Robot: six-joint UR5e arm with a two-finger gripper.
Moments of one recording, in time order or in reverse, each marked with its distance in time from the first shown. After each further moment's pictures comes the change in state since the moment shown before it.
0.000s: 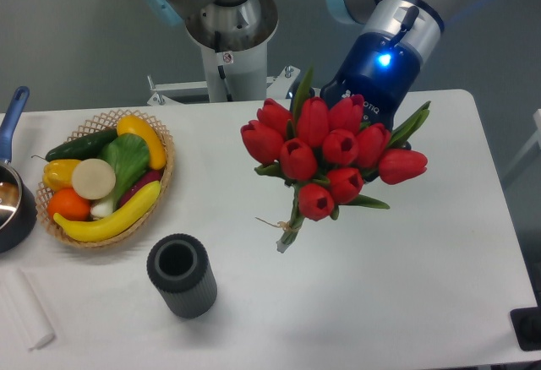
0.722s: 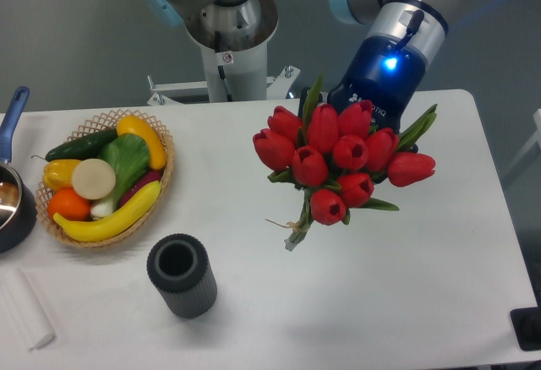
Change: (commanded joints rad) arm -0.003 0.029 -0.034 -0.005 0.116 0.005
